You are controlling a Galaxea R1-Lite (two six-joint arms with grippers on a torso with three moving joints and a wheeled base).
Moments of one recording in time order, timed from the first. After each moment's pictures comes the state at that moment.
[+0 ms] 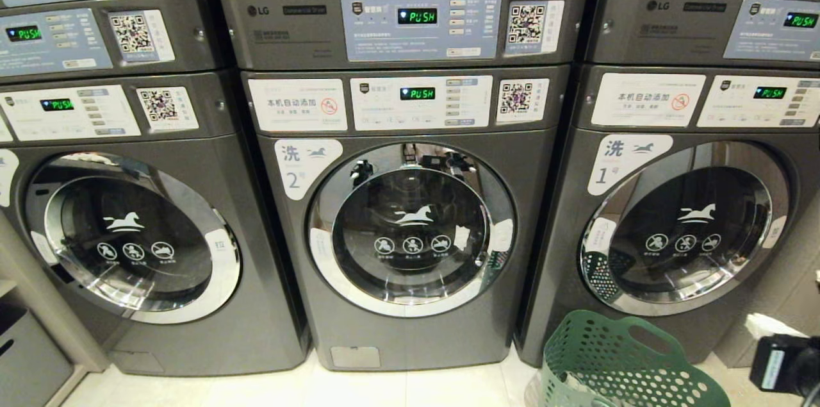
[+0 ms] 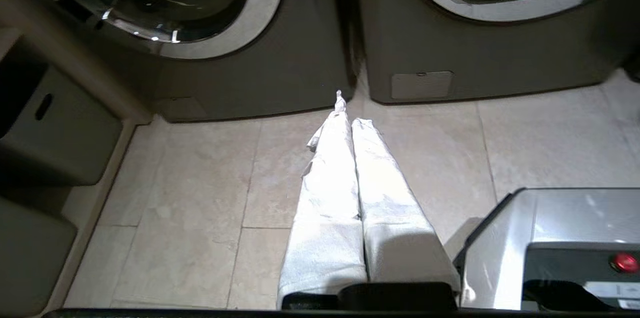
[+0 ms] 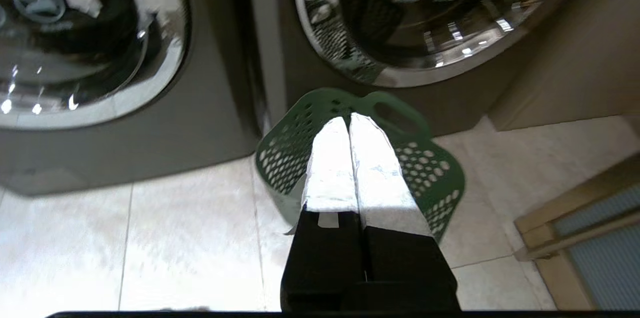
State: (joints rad) left arm 0.06 0.27 -0.11 0.19 0.05 0.20; right arm 0.08 1.16 -0.07 -0.78 -0.30 0.05
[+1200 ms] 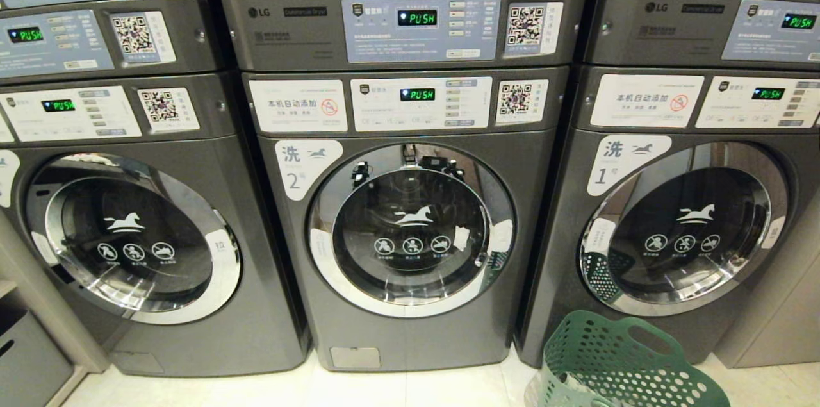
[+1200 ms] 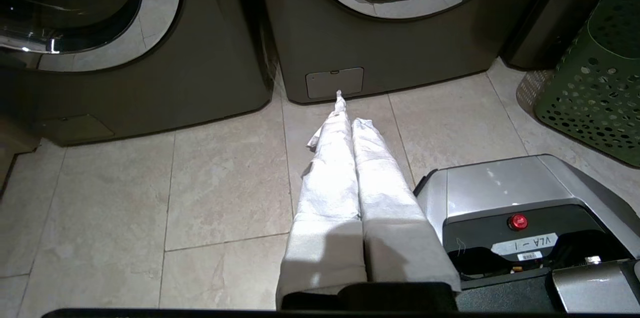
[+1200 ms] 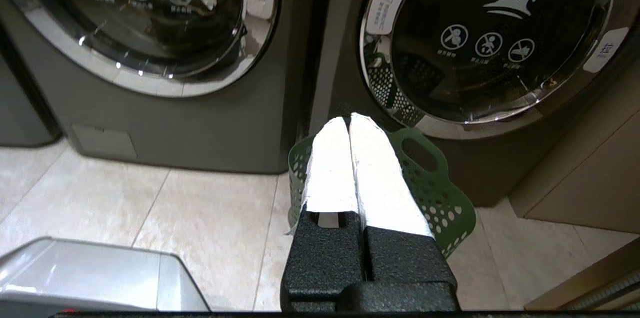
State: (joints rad) left arm -0.12 0.28 -0.07 0.17 0.00 0.08; right arm -0.01 0.02 -0.06 0.13 0.03 -0.14
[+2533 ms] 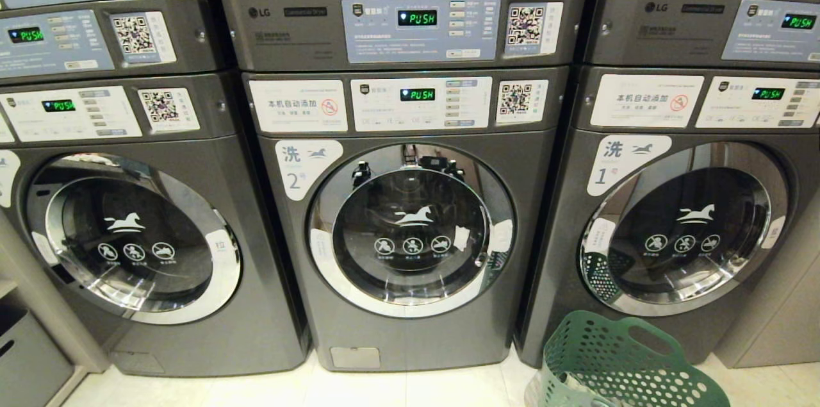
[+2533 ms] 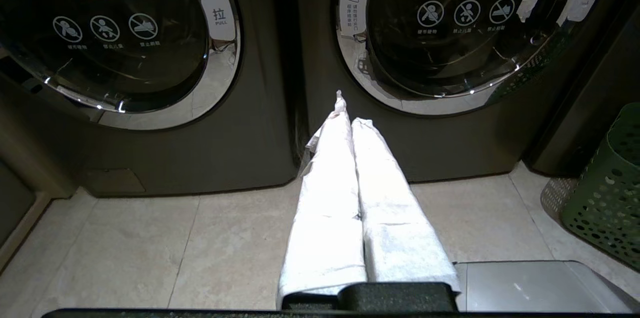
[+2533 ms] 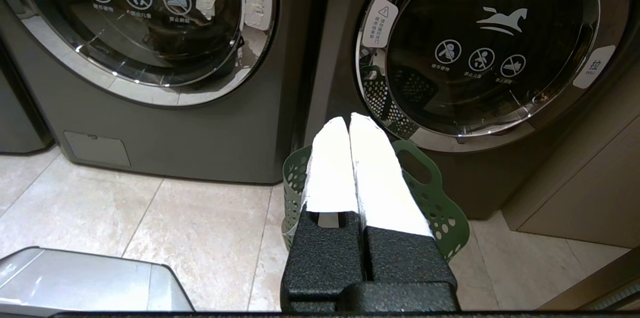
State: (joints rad) left arm -0.01 0.01 -0.06 0.17 0.00 0.04; right arm 0.00 0.00 -0.05 0.12 0.04 -0.16
